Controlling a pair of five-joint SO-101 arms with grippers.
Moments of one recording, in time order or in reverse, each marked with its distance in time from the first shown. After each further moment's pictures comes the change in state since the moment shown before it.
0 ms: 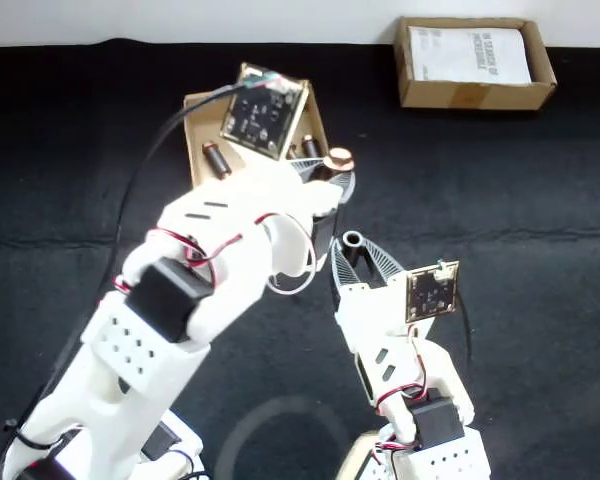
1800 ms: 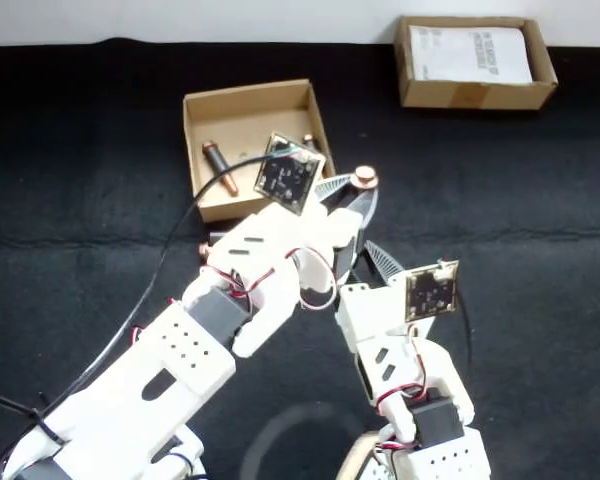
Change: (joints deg) left arm 2.3 0.3 30.6 -38.5 0.0; right arm 0.2 0.1 0.1 -0.3 0.0
